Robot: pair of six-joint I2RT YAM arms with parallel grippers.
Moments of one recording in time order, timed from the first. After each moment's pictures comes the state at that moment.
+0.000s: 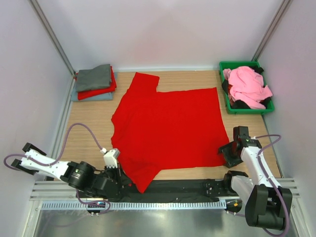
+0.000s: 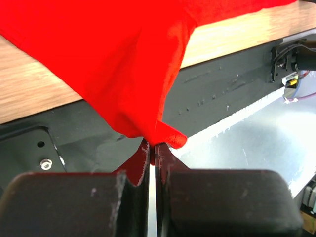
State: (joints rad) left arm -1.89 0.46 0.52 -1.10 -0.65 -1.70; right arm -0.14 0.92 0.44 -0.86 0.03 1.05
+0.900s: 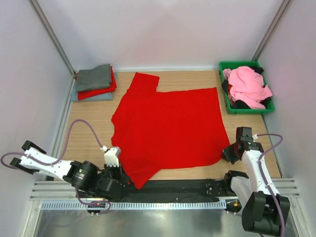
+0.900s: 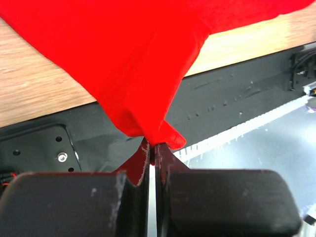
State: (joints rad) left arm -1.89 0.60 0.64 -1.20 -0.67 -1.71; right arm -0.19 0.86 0.44 -0.83 0.01 0.95
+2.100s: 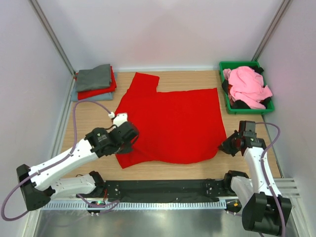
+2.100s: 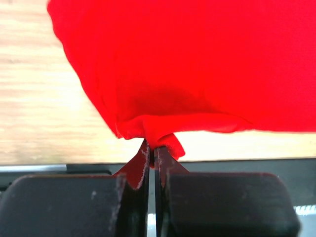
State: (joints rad) left arm -0.98 1.03 1.00 -1.12 -0.41 -0.97; right arm -0.19 0.84 0.52 -0.79 -0.17 0.76
